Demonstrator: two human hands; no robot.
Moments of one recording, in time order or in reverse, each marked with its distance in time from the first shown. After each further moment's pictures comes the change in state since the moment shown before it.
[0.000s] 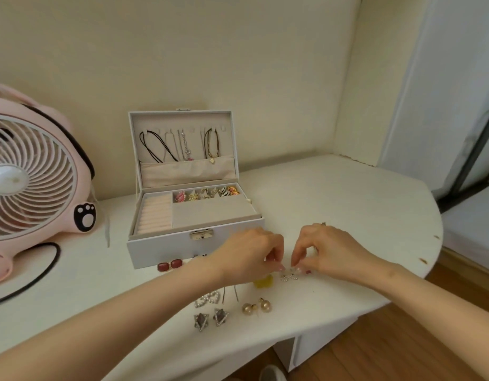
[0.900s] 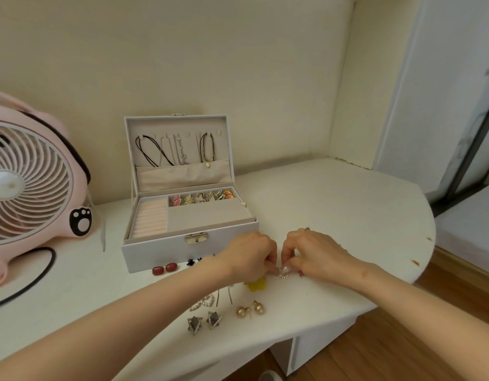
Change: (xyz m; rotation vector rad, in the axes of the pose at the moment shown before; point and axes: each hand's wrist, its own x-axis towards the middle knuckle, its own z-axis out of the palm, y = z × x) left_hand 0.023 -0.001 0.015 0.024 -0.051 -0.111; right_hand 0.010 -0.006 0.007 -0.046 -0.033 0.002
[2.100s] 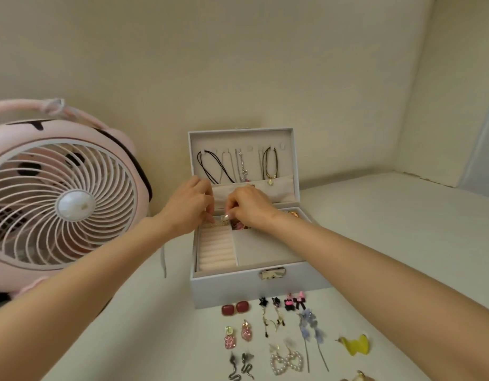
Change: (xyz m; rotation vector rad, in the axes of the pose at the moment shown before) left_hand -0.044 -0.240 -0.090 0.499 0.344 -0.065; right_hand 0.236 -0.142 0.011 0.156 0.193 -0.148
